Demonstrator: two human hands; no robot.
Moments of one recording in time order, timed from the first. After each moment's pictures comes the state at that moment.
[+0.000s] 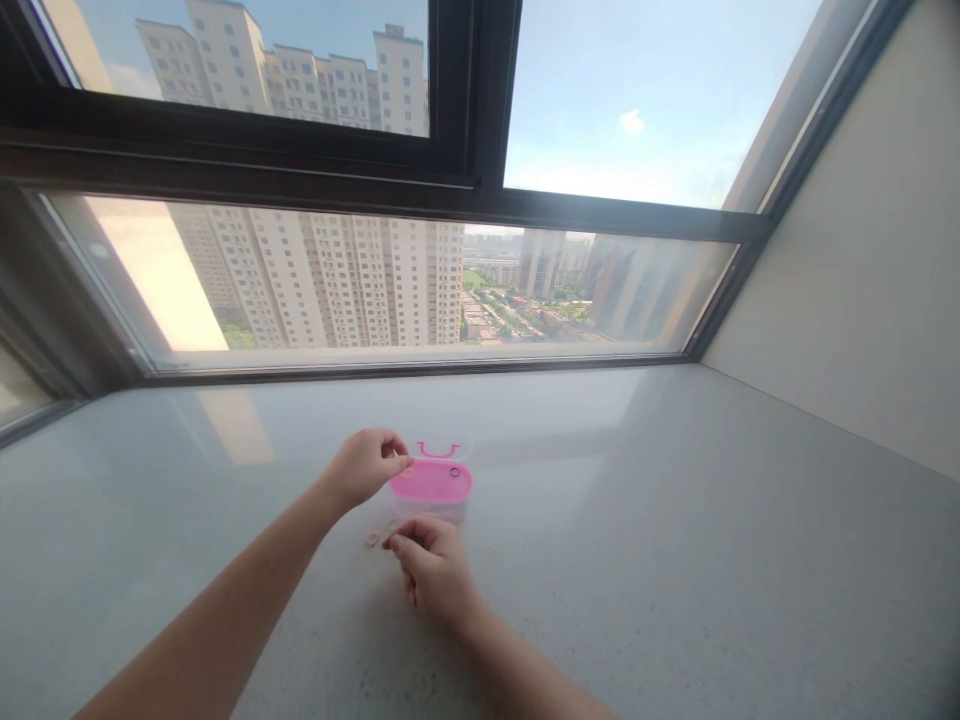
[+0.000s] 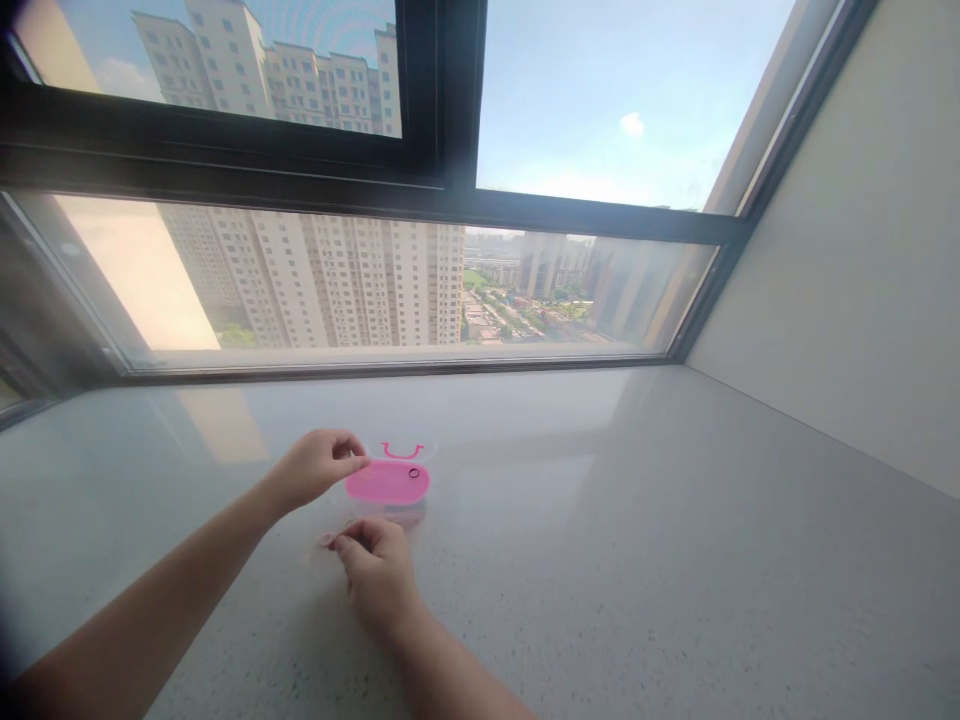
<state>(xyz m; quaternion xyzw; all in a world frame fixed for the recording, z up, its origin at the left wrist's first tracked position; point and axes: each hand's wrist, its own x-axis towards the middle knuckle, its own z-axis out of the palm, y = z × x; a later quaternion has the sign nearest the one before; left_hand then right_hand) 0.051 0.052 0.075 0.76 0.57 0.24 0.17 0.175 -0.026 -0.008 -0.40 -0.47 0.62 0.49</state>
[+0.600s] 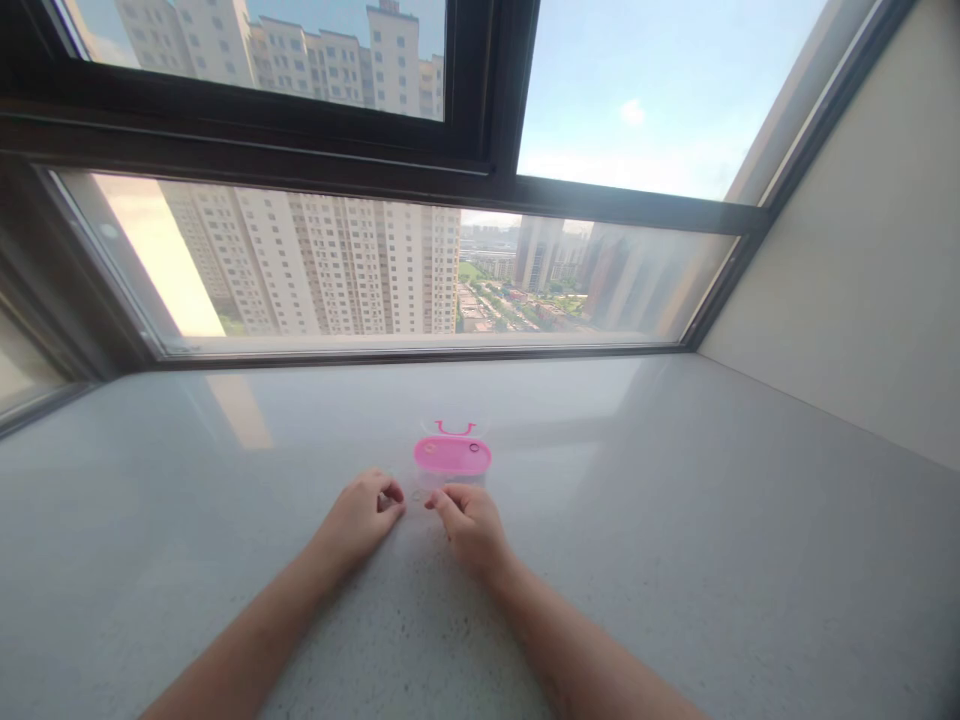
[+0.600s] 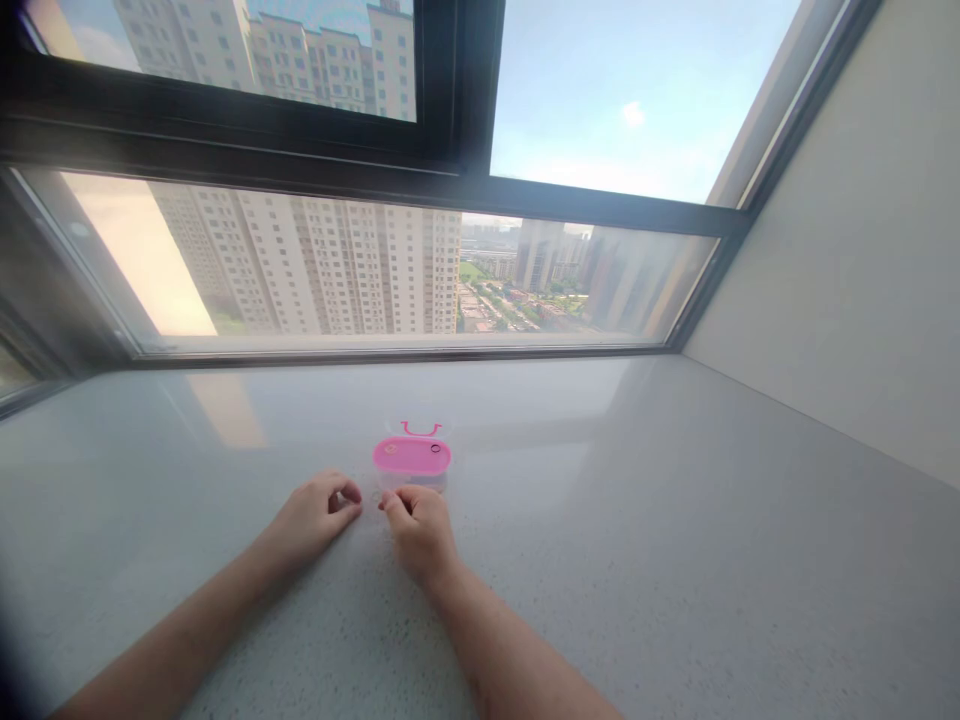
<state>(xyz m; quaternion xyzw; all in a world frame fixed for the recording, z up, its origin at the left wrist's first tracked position) 0.015 -0.006 0.008 0.77 0.56 0.25 0.19 0.189 -0.024 -0.013 -0.50 -0.63 0.38 0.45</state>
